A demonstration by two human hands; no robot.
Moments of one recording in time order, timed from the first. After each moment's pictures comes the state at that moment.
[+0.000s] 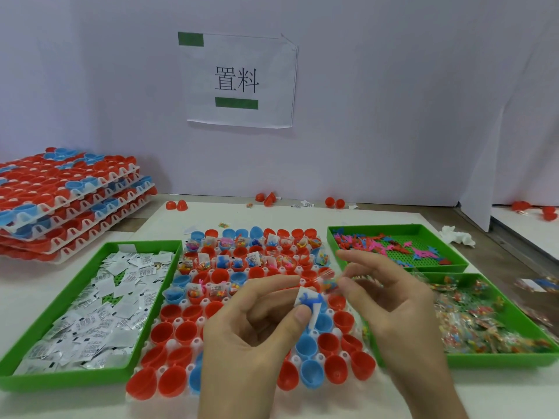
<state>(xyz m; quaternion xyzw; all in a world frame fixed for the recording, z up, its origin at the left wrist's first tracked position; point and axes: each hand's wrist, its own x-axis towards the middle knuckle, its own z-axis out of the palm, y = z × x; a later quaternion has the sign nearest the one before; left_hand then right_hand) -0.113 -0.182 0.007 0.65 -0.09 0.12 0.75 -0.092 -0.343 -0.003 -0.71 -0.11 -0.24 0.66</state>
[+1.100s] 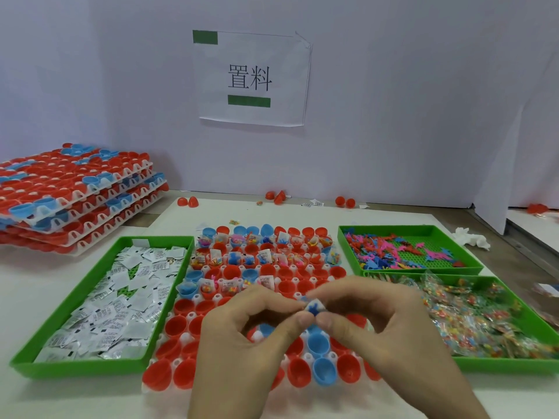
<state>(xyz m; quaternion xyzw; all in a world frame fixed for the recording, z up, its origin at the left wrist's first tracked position) -0.106 -0.155 -0.006 0.73 -0.15 0.17 0.64 -0.105 -0.331 0.015 -0.79 -0.20 -0.10 0.57</state>
